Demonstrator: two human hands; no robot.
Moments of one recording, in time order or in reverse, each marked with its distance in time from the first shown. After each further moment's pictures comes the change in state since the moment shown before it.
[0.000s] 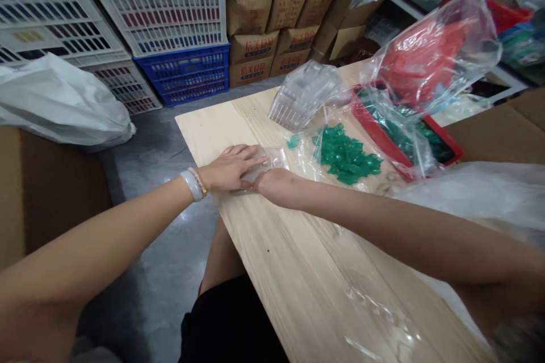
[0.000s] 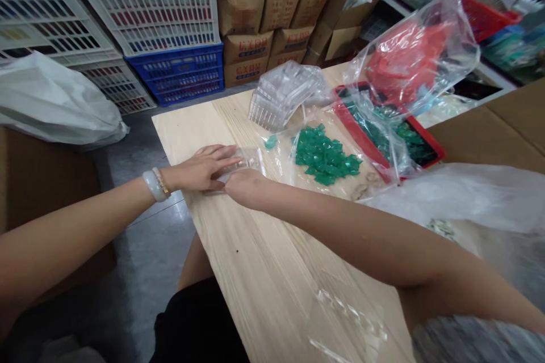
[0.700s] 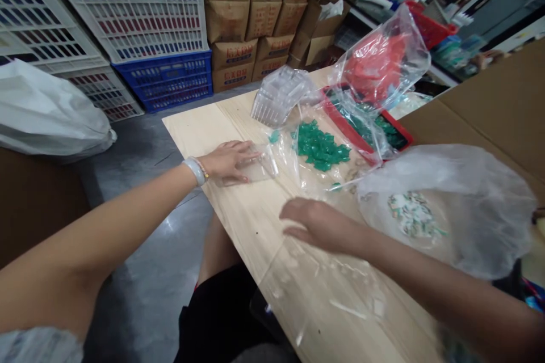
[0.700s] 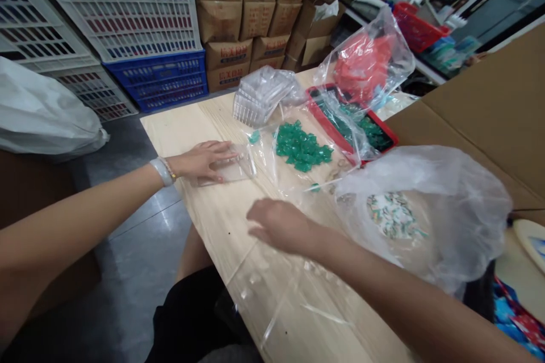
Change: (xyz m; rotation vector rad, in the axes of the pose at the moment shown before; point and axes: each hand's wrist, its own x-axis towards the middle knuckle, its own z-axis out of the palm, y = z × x) left_hand 0.017 0.006 -0.001 0.054 -0.054 0.060; right_hand -0.142 -0.045 0.022 0.320 0.183 0.109
